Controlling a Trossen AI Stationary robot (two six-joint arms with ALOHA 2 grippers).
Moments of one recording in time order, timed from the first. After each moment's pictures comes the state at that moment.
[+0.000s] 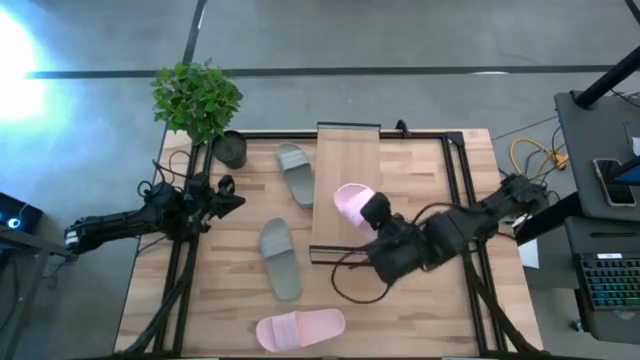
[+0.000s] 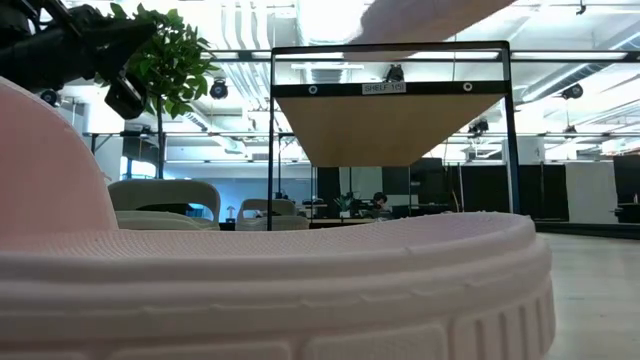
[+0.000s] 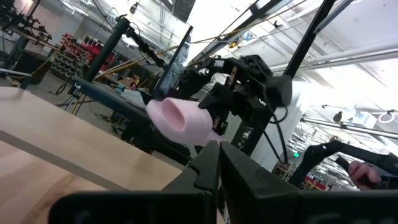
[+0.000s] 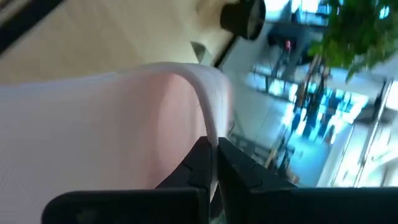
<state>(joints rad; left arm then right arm) 0.25 0.16 0.01 0.46 0.28 -0.63 0.48 1.66 1.76 -1.32 0.89 -0.60</state>
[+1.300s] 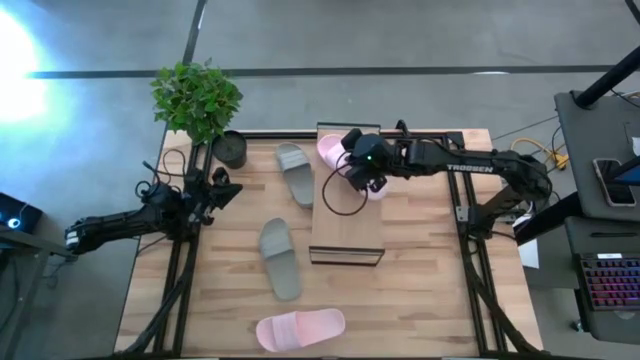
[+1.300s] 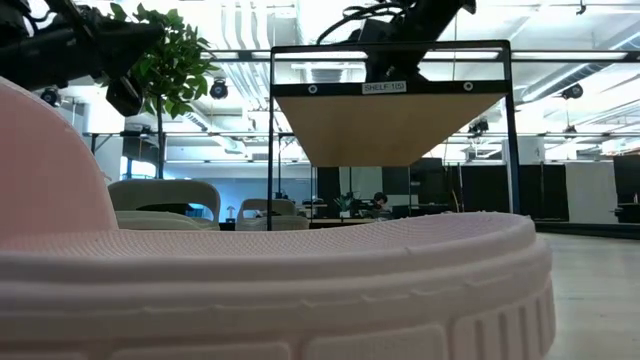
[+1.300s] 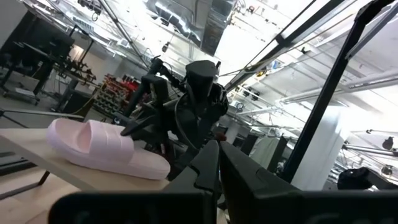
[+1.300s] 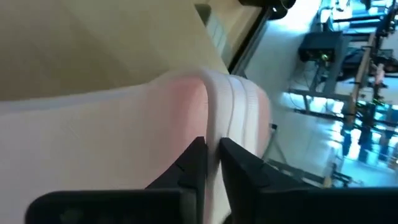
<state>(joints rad) 0.25 0.15 0.01 0.50 0.10 -0.56 -0.22 1.53 1.30 -0.56 0.29 -1.18</state>
